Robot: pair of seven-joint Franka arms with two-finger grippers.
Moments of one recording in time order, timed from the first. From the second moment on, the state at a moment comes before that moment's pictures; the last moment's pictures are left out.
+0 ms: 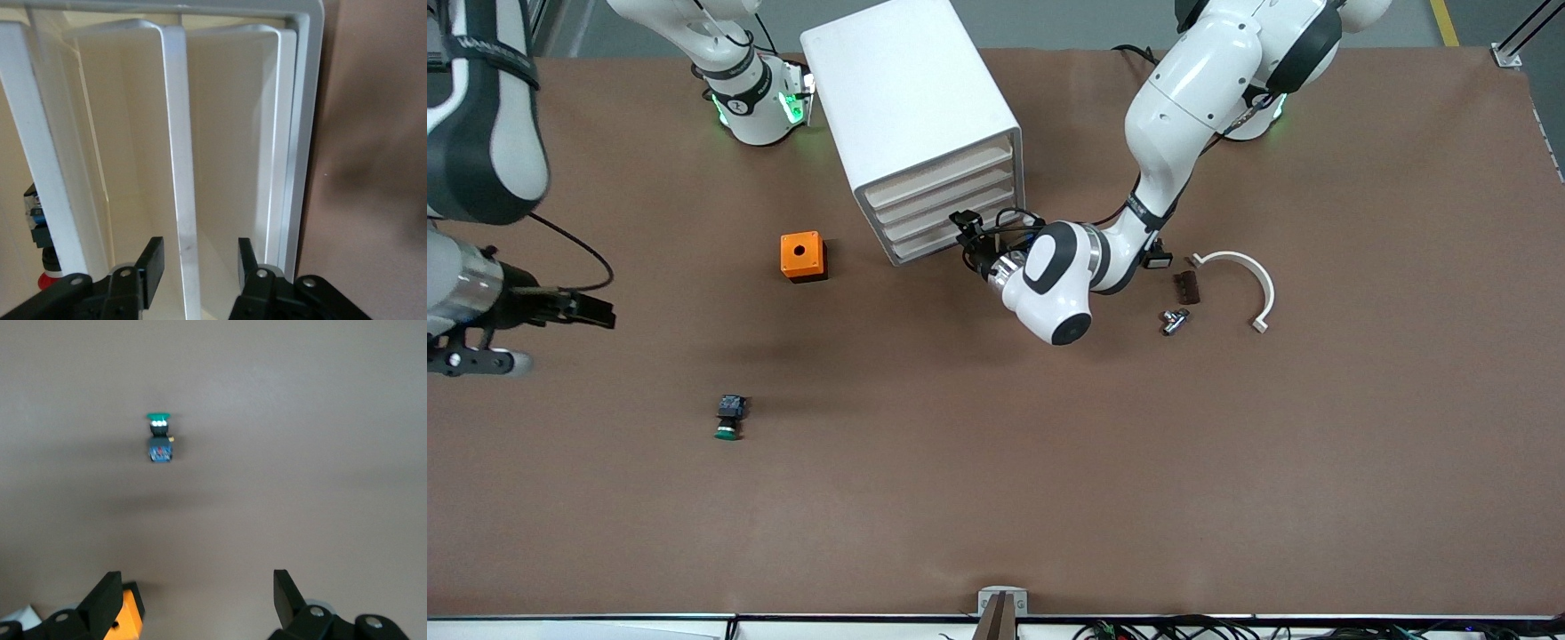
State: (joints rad) left arm -0.63 0.90 -0.15 -1.46 -1.02 1.79 -2.31; right arm 0.06 0.26 -0.09 -1.60 -0.02 1.76 0.04
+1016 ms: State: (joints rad) left arm -0.63 0.92 -0.15 -1.45 -1.02 1.78 -2.30; right arm 0.11 0.50 -0.09 -1.79 0.01 2.32 0.26
